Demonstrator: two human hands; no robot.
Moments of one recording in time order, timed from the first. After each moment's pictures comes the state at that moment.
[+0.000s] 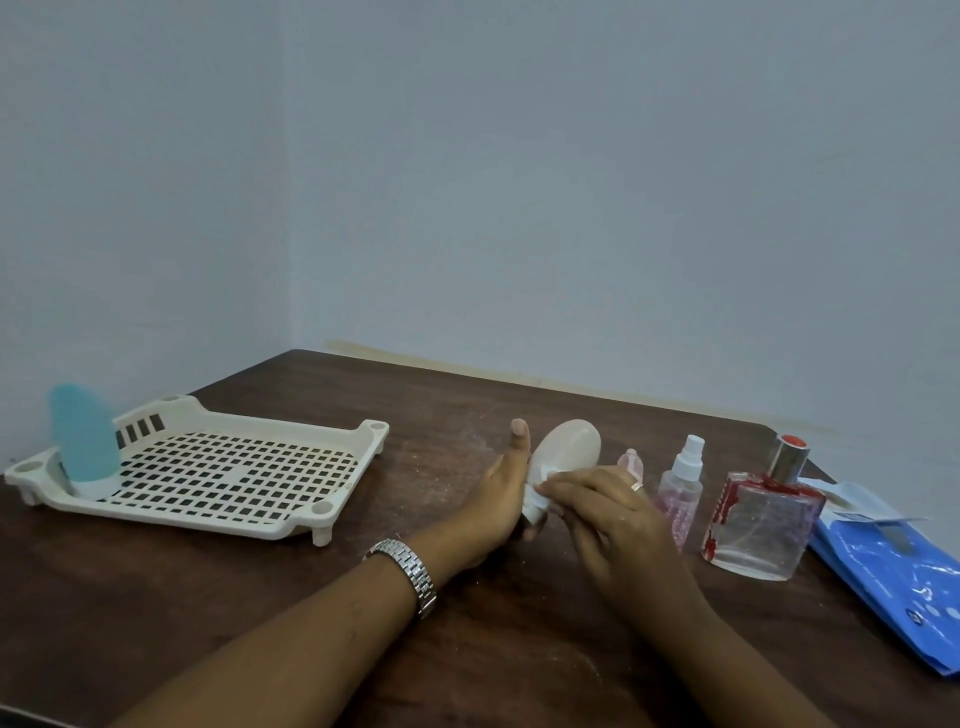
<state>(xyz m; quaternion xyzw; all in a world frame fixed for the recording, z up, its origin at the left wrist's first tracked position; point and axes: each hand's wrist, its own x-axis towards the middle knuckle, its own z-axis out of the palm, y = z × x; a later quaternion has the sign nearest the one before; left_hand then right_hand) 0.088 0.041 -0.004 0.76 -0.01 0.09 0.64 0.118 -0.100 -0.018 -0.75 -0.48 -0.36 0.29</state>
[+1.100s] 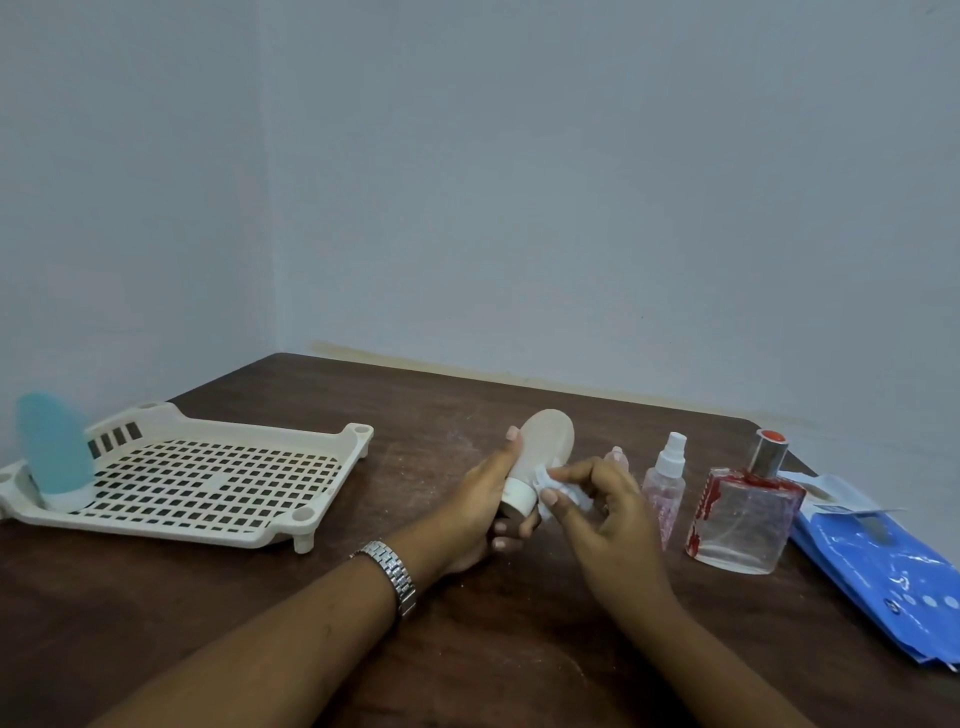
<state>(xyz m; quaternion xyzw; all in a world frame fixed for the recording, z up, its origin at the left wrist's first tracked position) 0.095 0.047 -0.011 0.62 -0.01 0.00 0.79 0.111 -0.092 -0.019 -0.75 -0.32 -0.22 0.54</state>
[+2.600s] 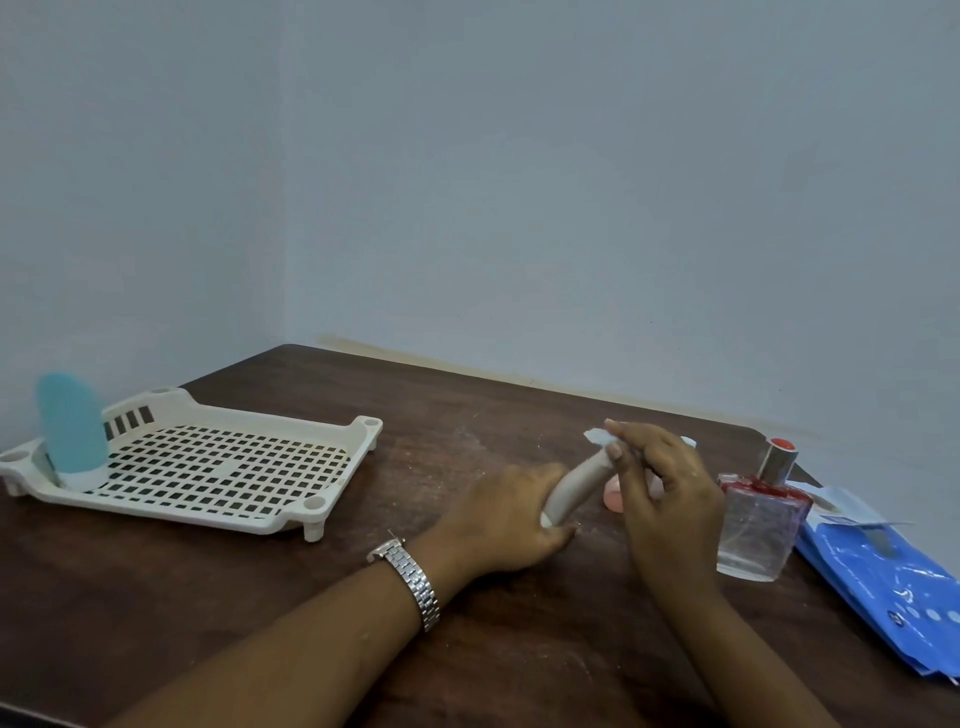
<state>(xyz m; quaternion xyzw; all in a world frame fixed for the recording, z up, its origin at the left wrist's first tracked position) 0.093 0.046 -0.016 0.94 -0.13 0.23 0.21 0.130 -0.108 -0.001 -0.71 -0.31 -0.43 0.46</state>
